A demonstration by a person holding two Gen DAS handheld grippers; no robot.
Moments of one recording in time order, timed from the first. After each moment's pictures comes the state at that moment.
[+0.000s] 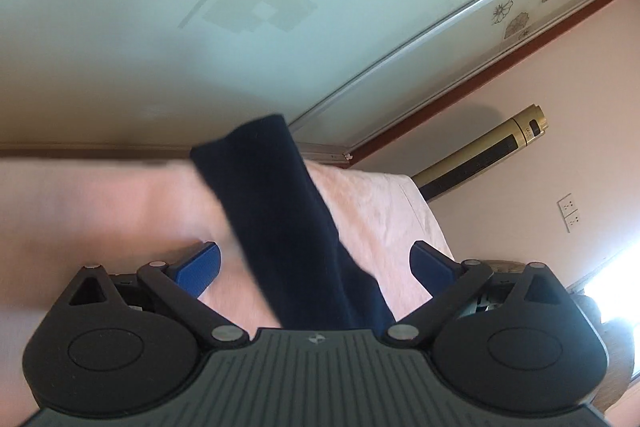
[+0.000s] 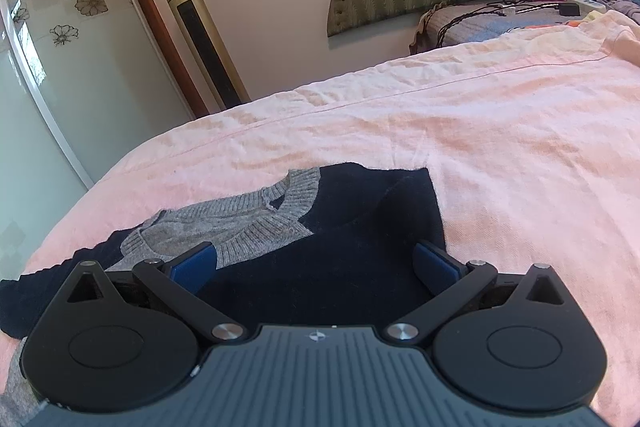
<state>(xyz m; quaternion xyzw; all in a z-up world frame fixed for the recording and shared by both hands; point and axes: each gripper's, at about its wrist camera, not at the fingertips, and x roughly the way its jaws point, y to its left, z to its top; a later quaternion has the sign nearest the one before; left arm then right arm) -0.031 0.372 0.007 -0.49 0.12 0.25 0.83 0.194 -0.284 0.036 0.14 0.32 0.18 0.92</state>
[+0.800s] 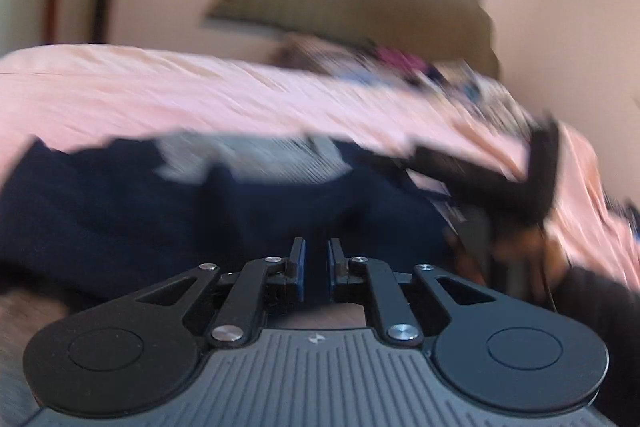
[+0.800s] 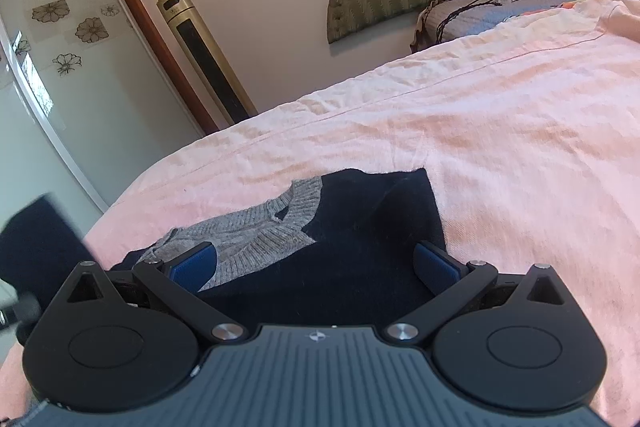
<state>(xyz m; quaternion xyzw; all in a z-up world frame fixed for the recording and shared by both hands) 0.072 -0.024 0.046 -0.08 0.33 -0.19 0.92 0.194 -0.296 0.034 0.19 0.31 0.19 0.91</state>
